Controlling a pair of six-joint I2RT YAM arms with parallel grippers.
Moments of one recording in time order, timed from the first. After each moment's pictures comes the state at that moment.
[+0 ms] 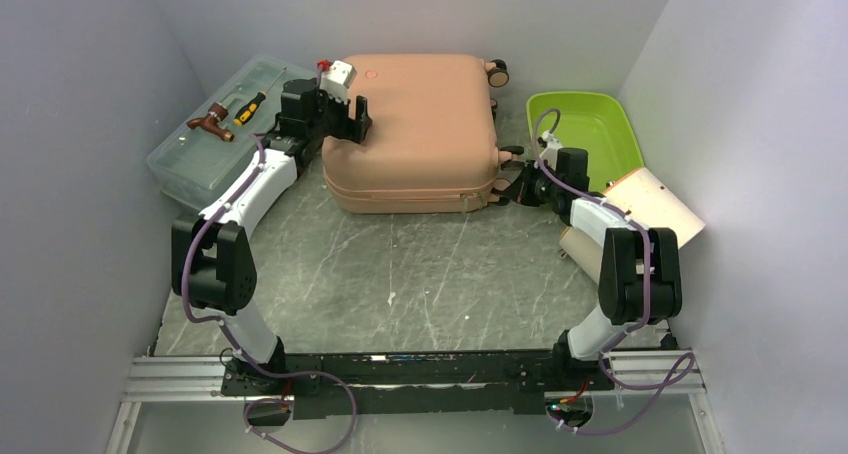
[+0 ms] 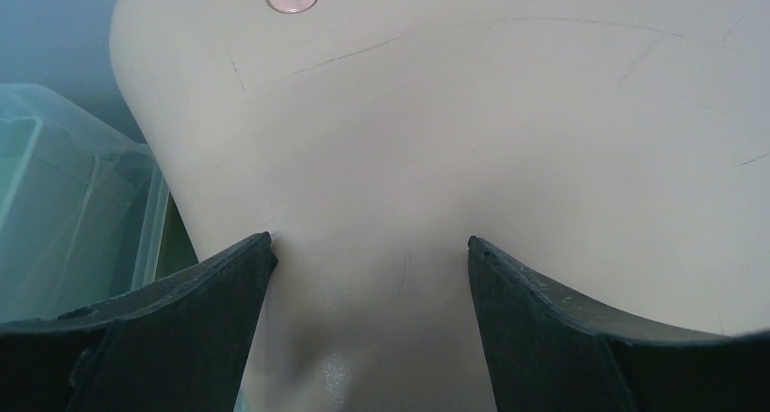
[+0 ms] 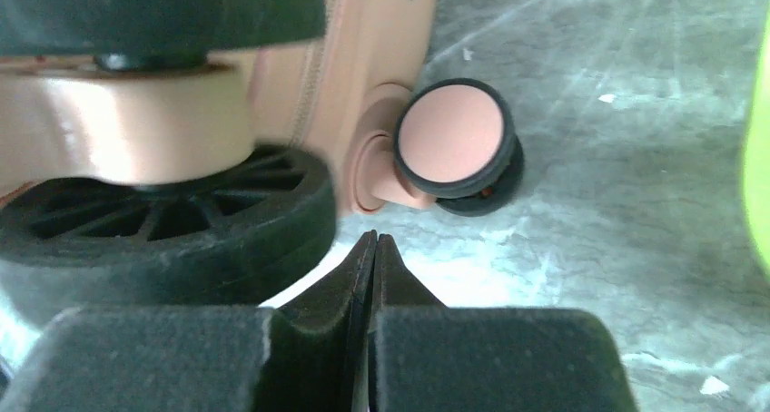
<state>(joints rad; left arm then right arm) -0.24 1.72 1.44 -0.03 0.24 0.07 0.02 1.60 0.90 0.06 -0.53 0.25</state>
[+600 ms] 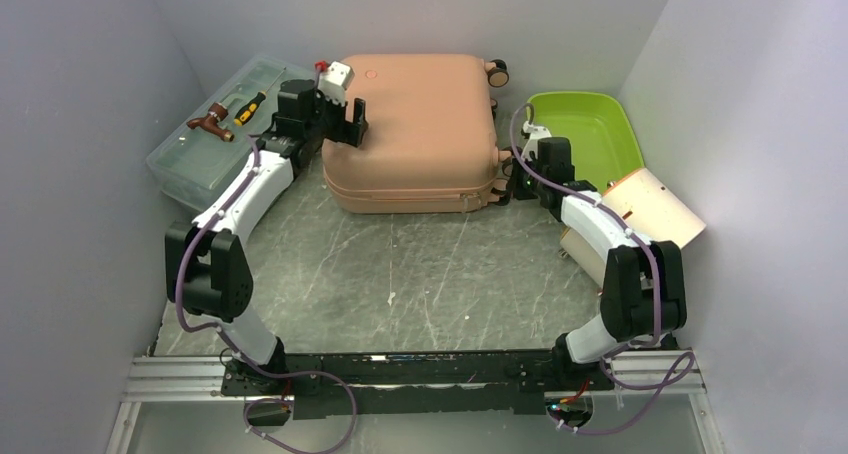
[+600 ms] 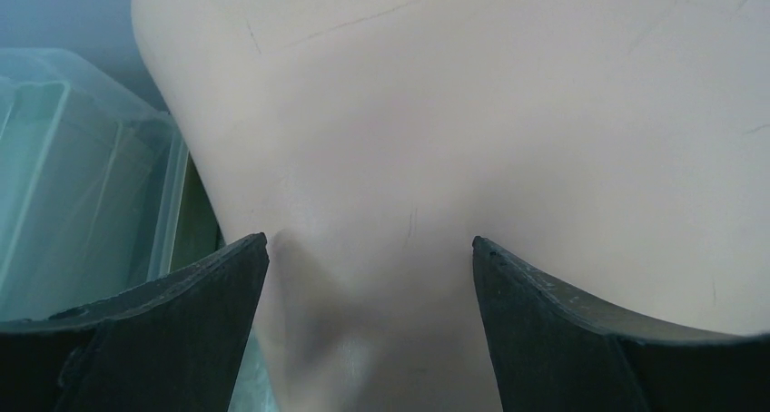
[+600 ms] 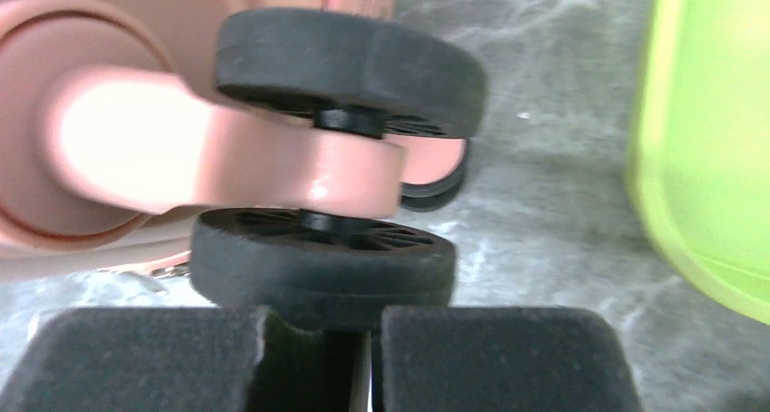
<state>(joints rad) -0.24 1.68 1.44 -0.09 0.20 0.08 0.14 1.52 0.99 -0.12 -0.21 0.12</state>
